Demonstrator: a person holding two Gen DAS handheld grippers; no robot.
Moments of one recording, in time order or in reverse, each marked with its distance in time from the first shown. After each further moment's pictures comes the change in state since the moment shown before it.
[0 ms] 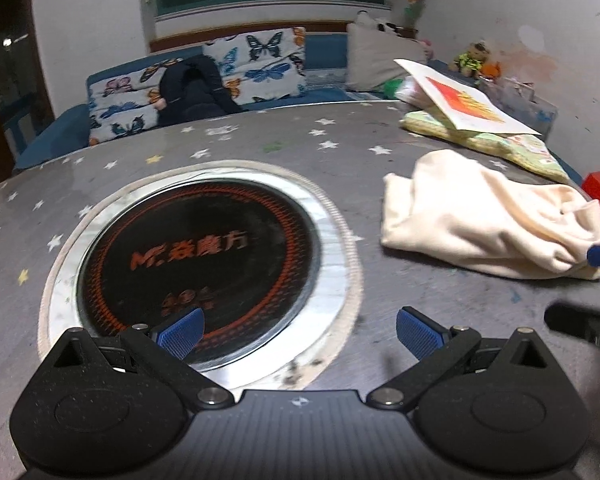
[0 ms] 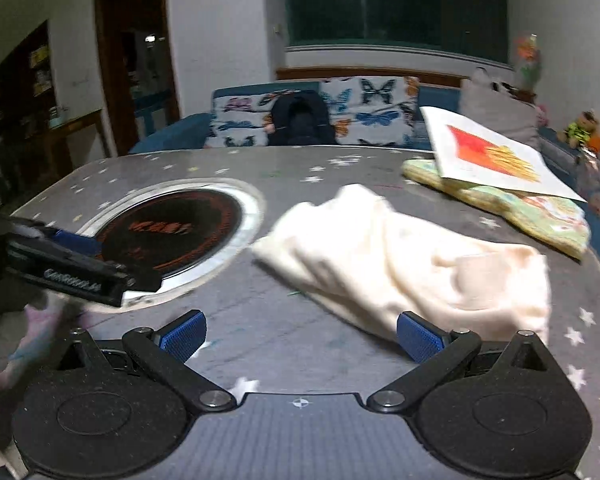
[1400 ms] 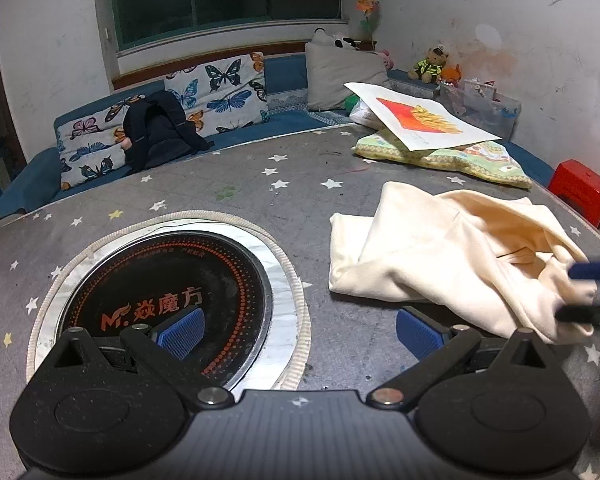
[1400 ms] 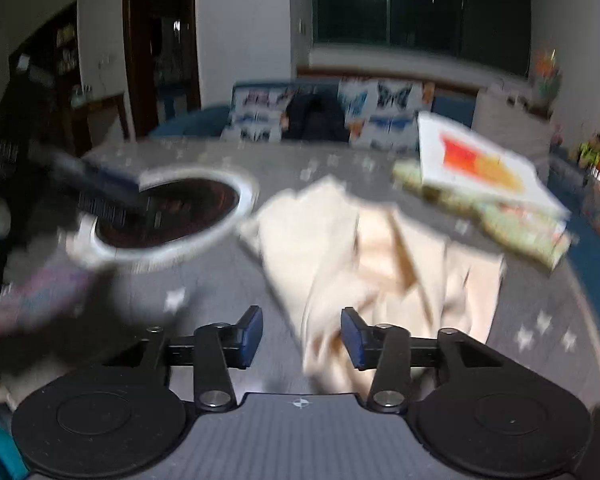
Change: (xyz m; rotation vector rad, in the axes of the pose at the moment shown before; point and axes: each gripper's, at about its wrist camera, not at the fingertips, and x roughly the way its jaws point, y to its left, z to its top) left arm -0.010 -0.026 0.024 0.099 -0.065 -0.062; right arm -0.040 -0.035 -0.004 -0.103 -0.006 0.048
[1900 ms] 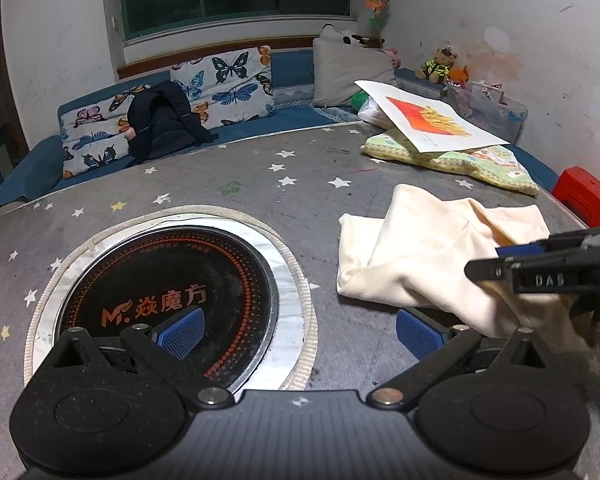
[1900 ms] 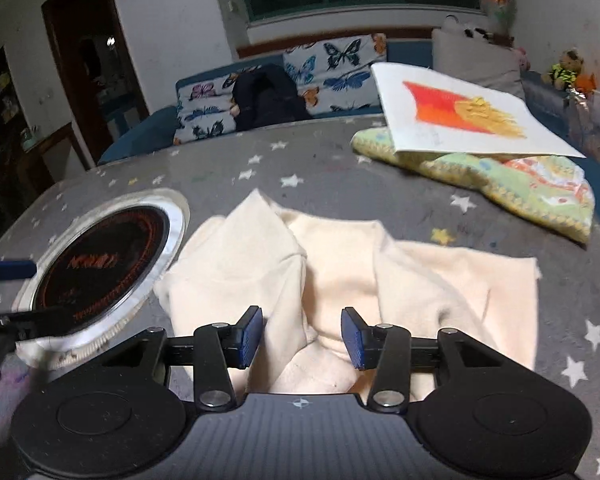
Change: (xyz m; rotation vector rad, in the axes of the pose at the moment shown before) left arm 0.005 0.007 0.005 -0.034 0.020 -0.002; right arm 0.103 -0.045 0.027 0.233 0.107 -0.020
